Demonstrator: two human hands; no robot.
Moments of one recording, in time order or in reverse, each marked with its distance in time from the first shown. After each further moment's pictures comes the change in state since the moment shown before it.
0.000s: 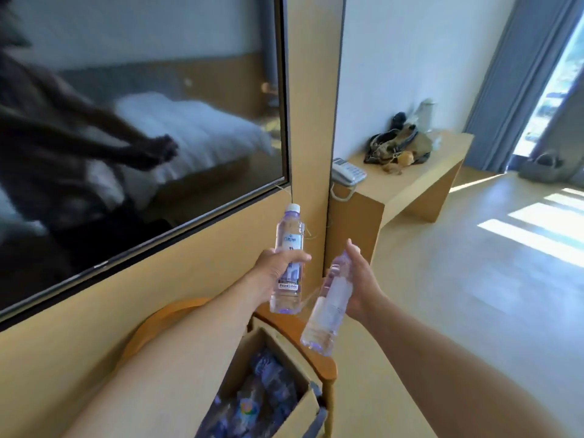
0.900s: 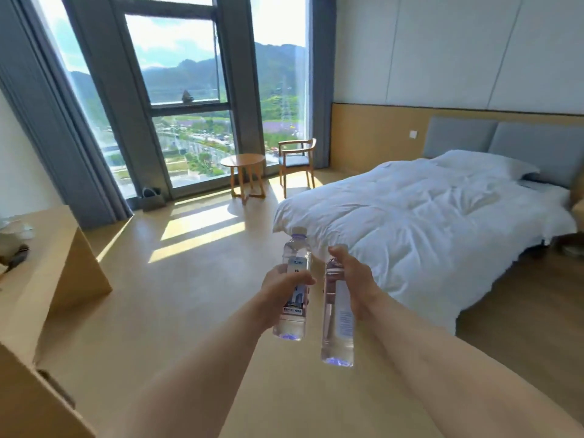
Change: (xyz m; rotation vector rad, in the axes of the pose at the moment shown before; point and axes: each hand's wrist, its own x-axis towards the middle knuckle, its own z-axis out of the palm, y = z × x) left_hand -0.229 -0.095 0.446 0.478 -1.324 0.106; right_hand -0.441 -0.040 -0.236 0.170 1.300 -0.895
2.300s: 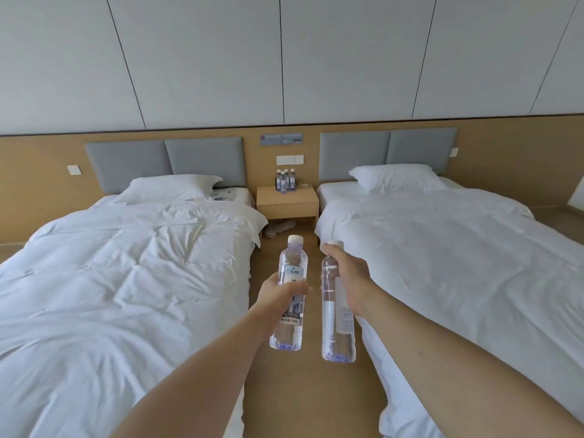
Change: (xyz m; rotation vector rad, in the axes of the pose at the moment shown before) left_hand 0.404 0.058 0.764 0.315 -1.022 -0.031; right_hand 0.268 -0.249 -0.649 0.145 1.156 -0.068
